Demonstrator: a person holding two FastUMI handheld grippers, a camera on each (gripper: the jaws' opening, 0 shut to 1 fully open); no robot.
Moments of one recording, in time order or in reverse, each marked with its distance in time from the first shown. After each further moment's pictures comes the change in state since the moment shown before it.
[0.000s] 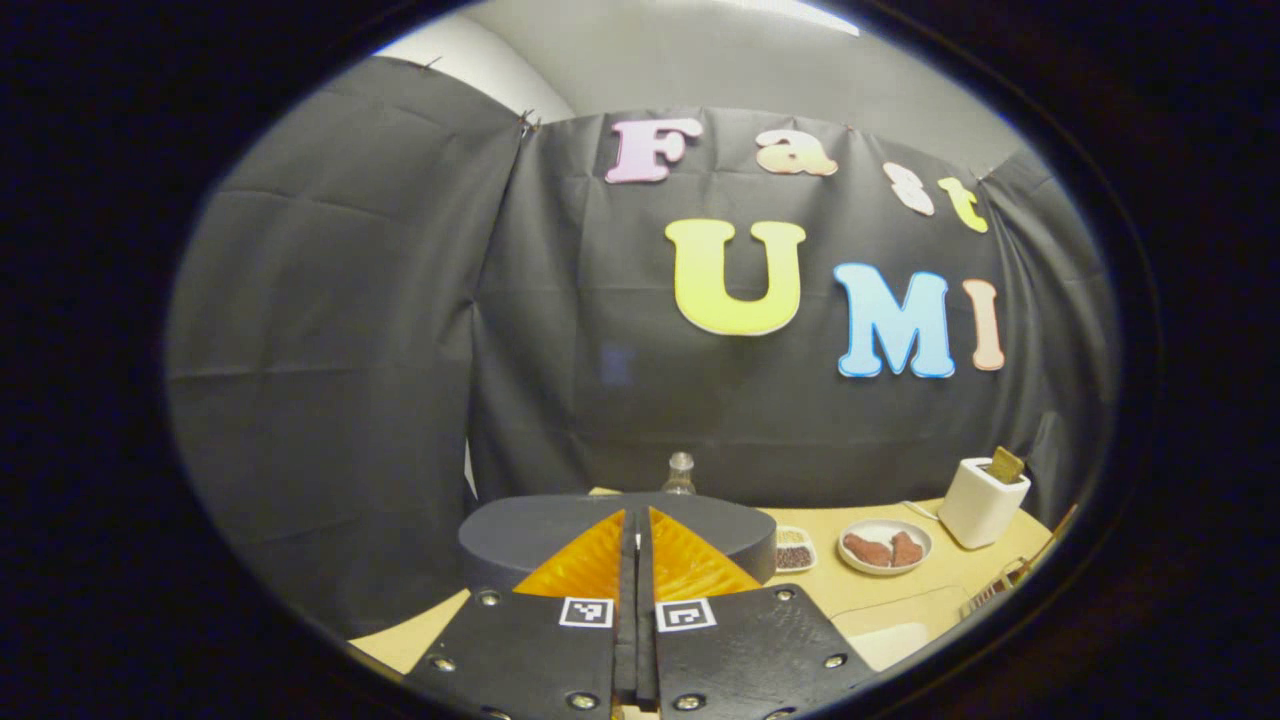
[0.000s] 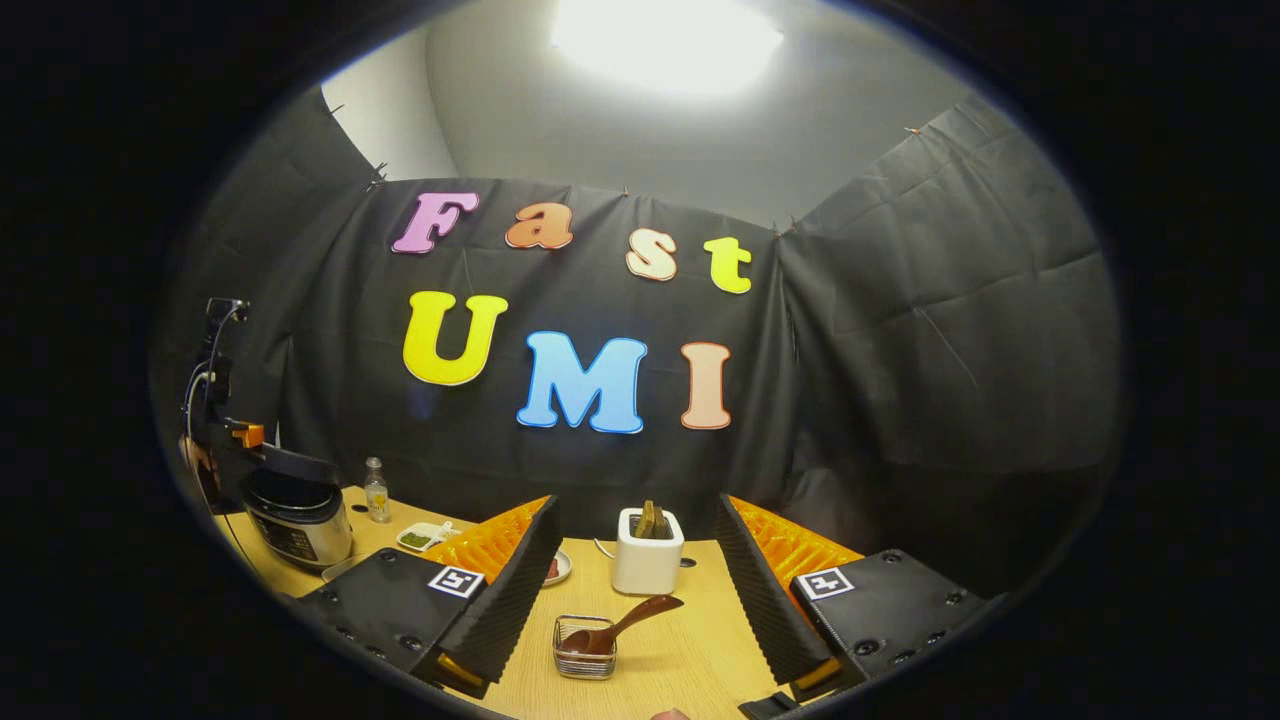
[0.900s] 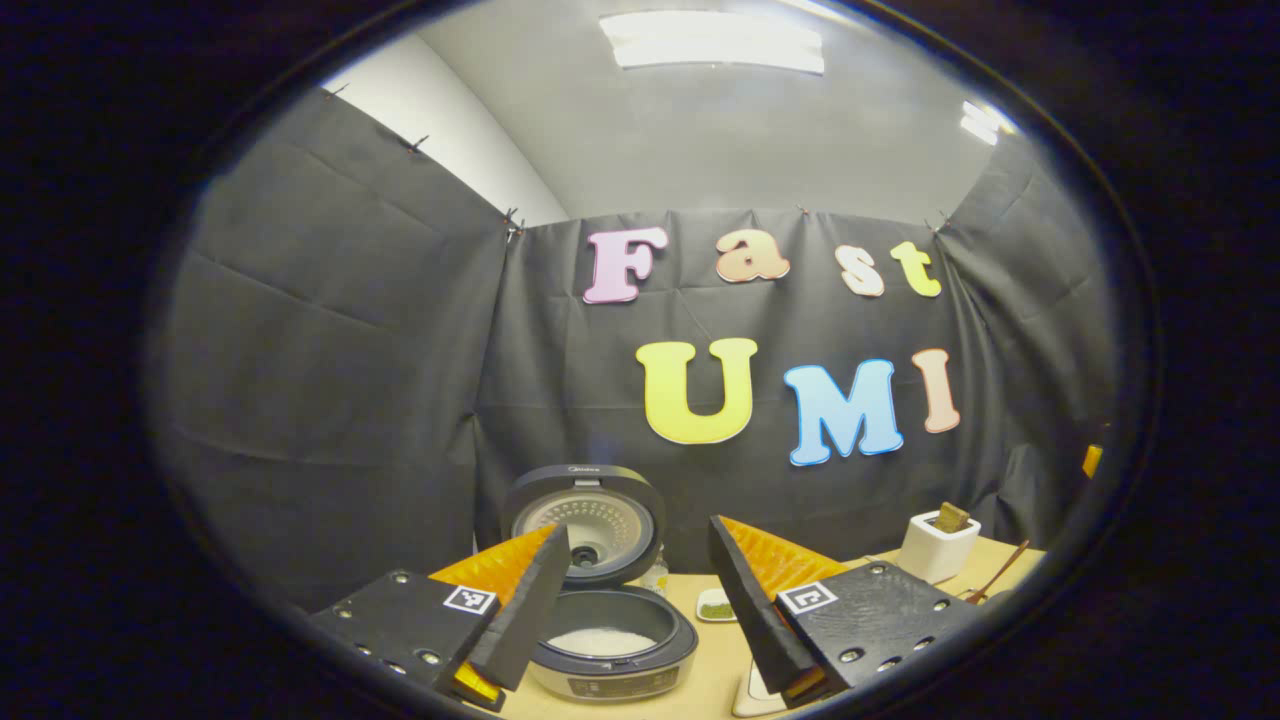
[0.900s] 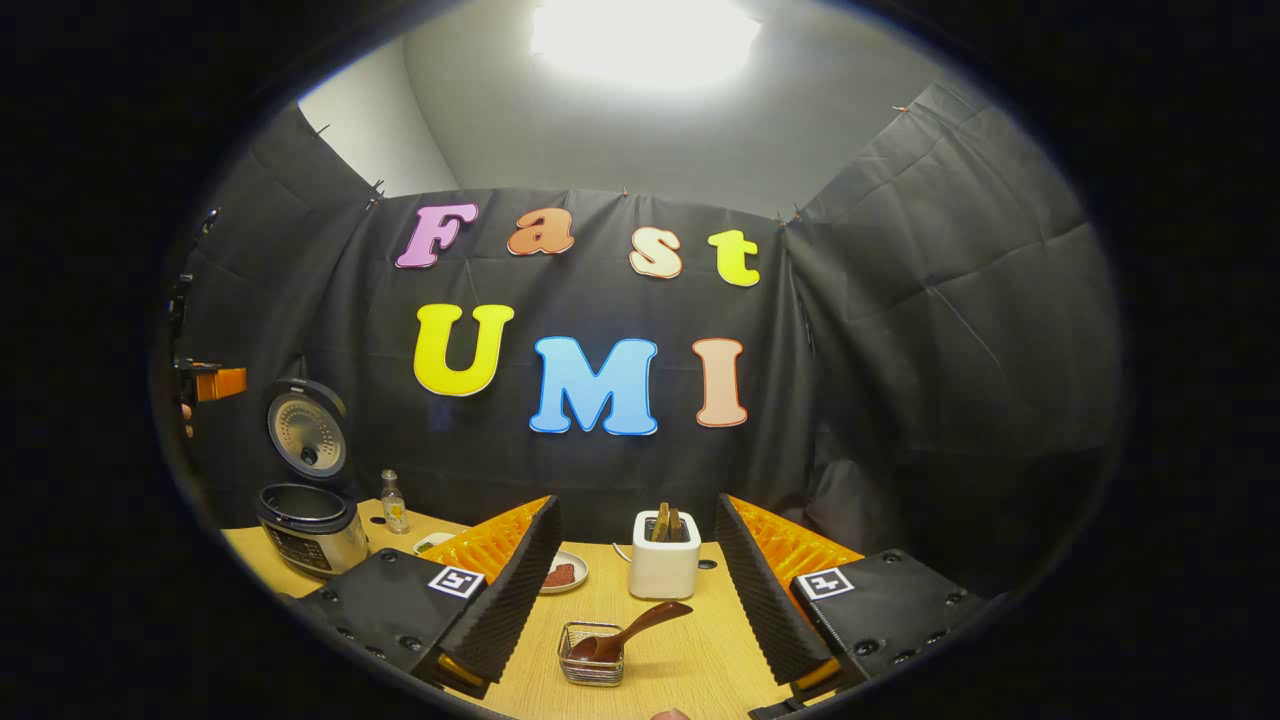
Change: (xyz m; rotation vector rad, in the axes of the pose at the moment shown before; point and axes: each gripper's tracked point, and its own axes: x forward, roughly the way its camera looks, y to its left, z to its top) left arm -0.150 -0.027 0.114 0.040 -0.242 -0.037; right arm 0.022 -0.013 -0.010 0.054 -0.001 0.060
